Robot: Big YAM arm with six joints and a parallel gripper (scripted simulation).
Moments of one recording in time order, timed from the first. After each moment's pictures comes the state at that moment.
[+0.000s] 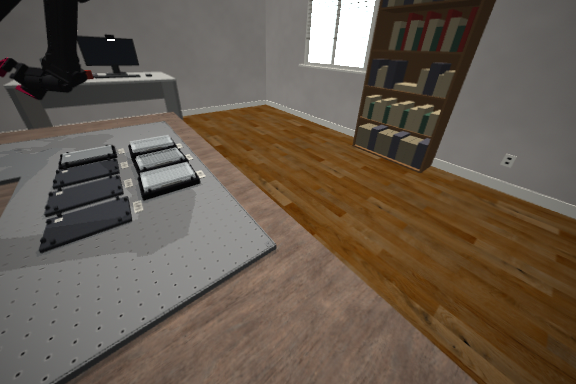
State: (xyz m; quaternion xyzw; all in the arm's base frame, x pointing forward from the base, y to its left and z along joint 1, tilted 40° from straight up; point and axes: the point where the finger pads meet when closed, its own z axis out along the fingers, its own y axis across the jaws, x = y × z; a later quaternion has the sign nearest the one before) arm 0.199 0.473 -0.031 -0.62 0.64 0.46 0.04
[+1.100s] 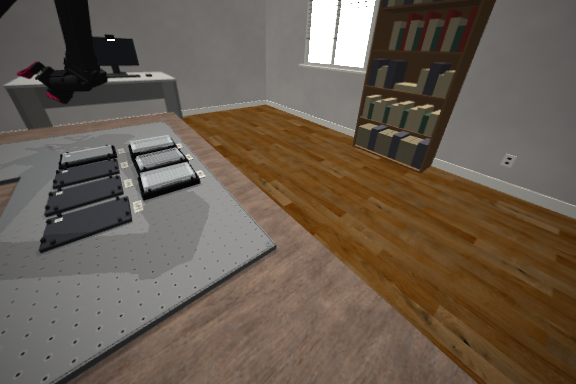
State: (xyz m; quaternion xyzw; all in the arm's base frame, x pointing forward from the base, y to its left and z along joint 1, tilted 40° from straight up) arm 0.260 0.441 -0.003 -0.57 0.71 0.40 0.07
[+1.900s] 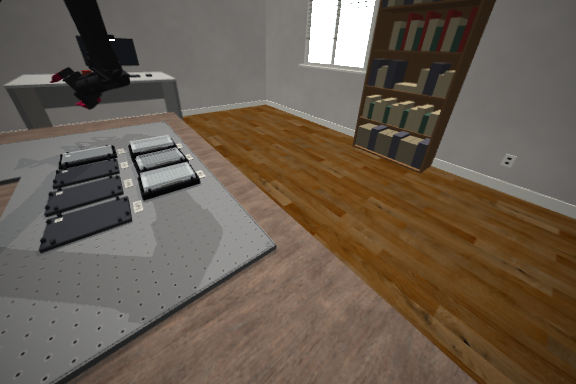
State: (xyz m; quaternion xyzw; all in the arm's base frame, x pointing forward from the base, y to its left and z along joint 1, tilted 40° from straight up) arm 0.323 0.378 0.034 -0.48 0.81 0.33 0.08
